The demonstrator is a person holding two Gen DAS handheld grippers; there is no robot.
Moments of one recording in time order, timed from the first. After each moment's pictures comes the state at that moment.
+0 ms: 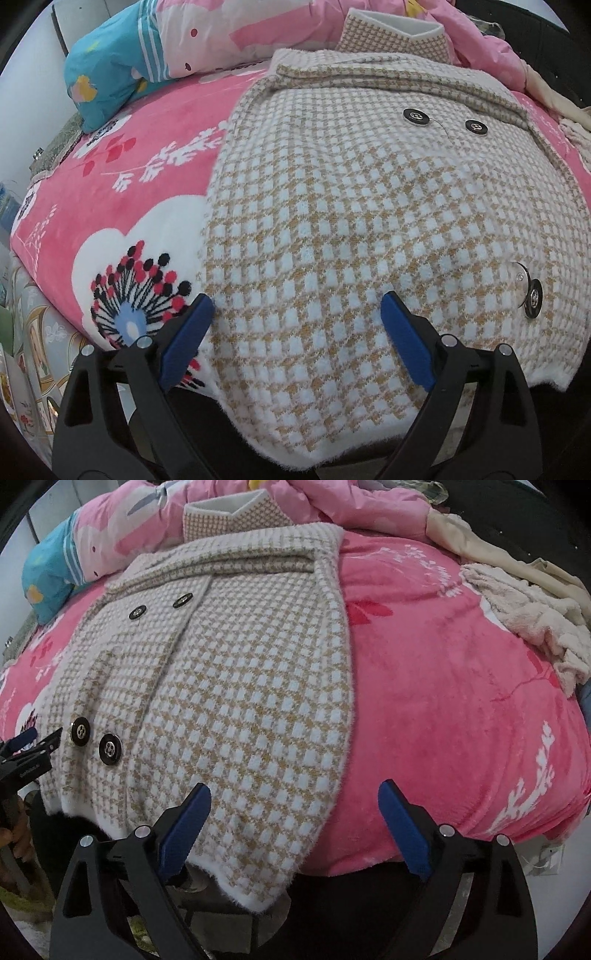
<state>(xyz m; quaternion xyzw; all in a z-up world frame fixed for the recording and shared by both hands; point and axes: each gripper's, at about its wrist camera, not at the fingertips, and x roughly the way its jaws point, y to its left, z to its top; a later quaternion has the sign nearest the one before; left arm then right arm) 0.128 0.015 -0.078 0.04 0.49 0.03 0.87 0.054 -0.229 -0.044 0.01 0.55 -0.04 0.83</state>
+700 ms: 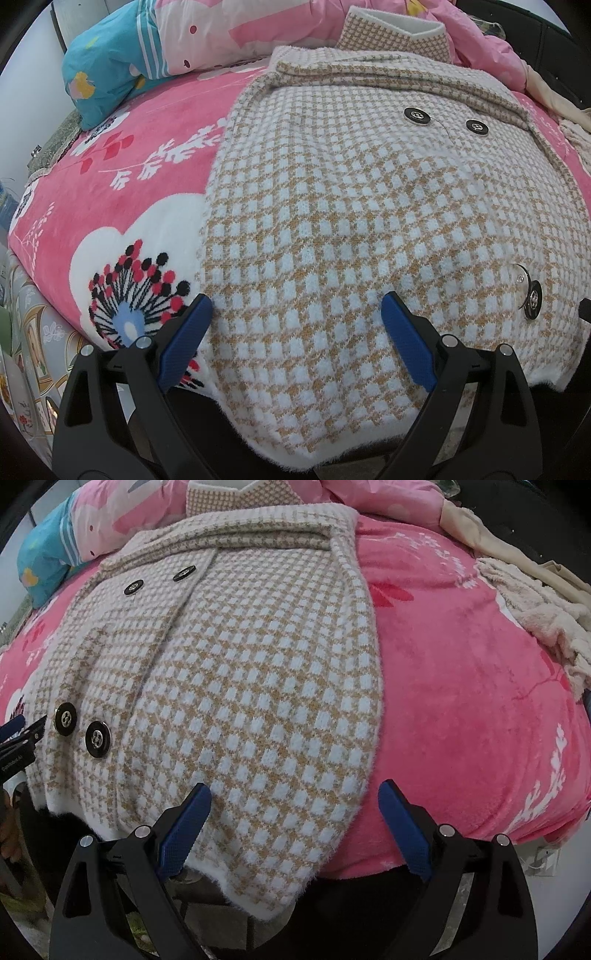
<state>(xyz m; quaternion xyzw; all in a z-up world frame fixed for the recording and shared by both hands) 0.129 0.017 -0.080 0.04 0.49 0.03 0.87 0.061 -0.216 -0.063 0.00 0.57 -0.04 0.82</state>
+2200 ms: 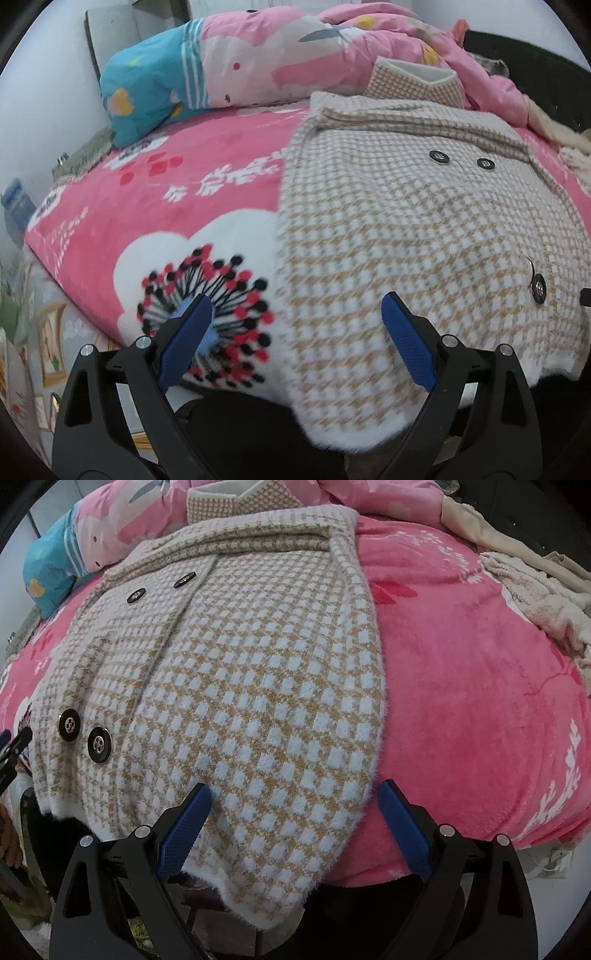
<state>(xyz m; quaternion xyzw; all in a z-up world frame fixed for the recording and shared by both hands) 0.069 0.086 -0.063 0.02 0.41 0.04 0.91 0.064 -0.234 -0.070 0.03 0.56 -0.02 0.83</state>
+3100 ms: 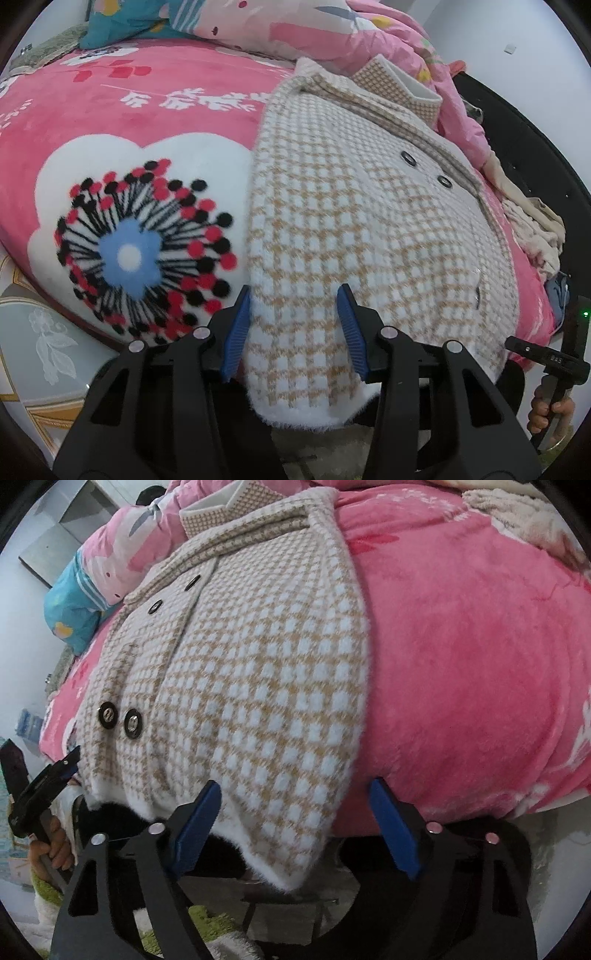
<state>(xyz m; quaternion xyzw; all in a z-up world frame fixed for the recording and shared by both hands) 0.055 0.120 -0.099 -0.18 0.45 -0.09 0.87 0.023 -0.260 -0.084 0.17 0.56 0.05 0.81</state>
